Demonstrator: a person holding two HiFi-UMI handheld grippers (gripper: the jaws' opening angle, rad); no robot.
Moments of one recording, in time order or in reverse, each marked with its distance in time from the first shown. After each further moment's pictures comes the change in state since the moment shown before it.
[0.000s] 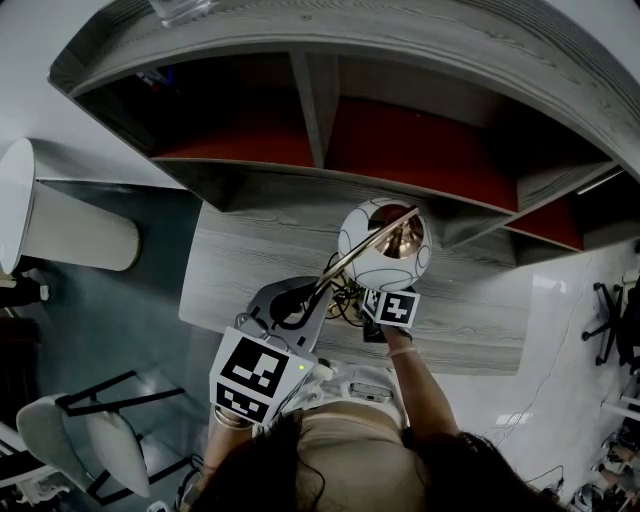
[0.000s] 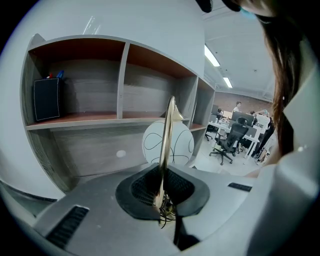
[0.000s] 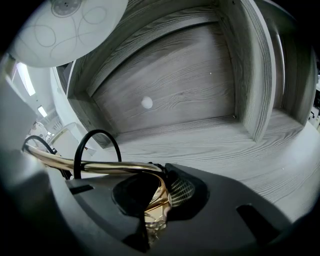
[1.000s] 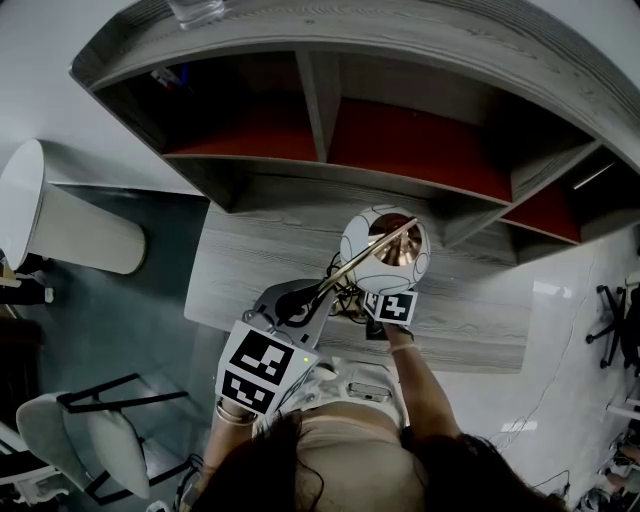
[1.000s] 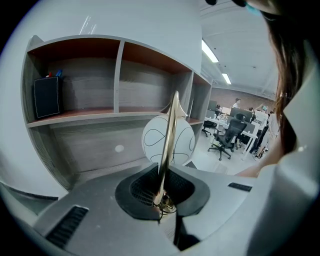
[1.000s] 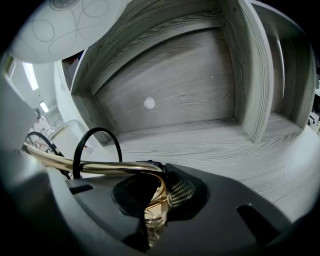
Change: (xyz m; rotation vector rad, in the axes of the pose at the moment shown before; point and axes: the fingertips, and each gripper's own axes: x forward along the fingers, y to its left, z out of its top) left arm -0.006 -0.010 -0.019 0.012 0.047 -0.010; right arm -0.130 -0.052 -0.146 0.140 0.878 -0.504
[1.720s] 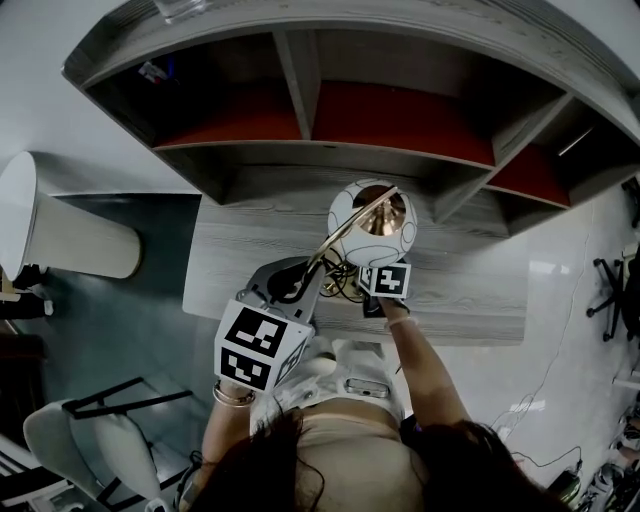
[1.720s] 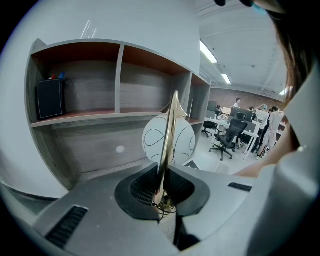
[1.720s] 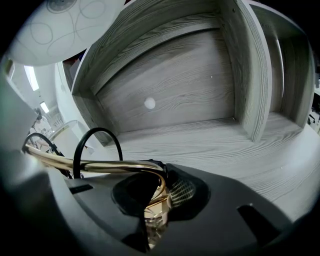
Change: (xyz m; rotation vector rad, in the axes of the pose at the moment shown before) left arm -0.003 0.001 -0.004 0.015 -0.026 0.019; right arm 0.015 -0.006 0.027 0.001 -0.113 -0.023
